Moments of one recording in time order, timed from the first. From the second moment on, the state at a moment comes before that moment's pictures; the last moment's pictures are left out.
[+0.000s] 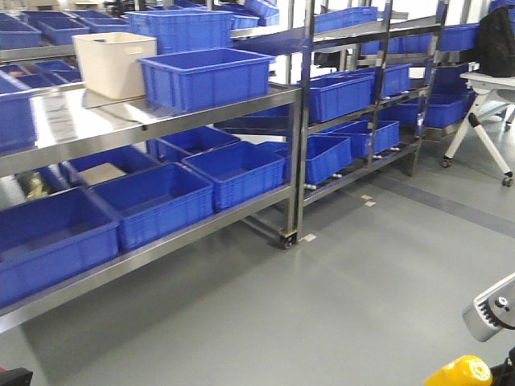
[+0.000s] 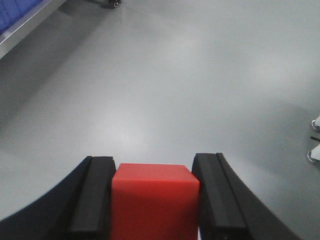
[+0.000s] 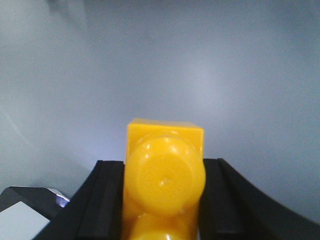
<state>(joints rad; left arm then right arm) -0.28 0.78 -0.81 -0.18 0.76 0.16 0.20 0.96 -0.85 0.24 0.88 -0.41</state>
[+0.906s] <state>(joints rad) -0.28 0.78 -0.81 -0.18 0.76 0.16 0.20 0.96 -0.85 0.24 0.89 -0.41</state>
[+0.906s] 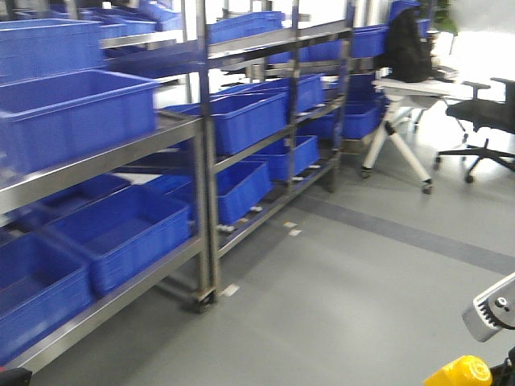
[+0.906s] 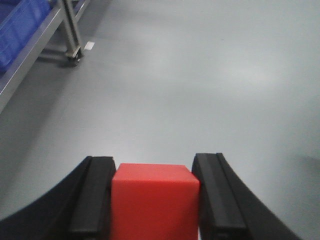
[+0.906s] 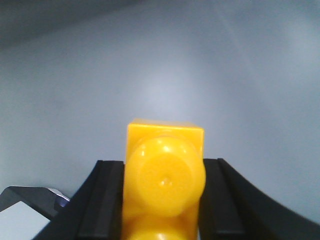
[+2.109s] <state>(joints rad) -0.28 0.78 -0.81 -0.18 0.76 0.16 0.20 0.96 -0.85 0.24 0.89 -0.41</state>
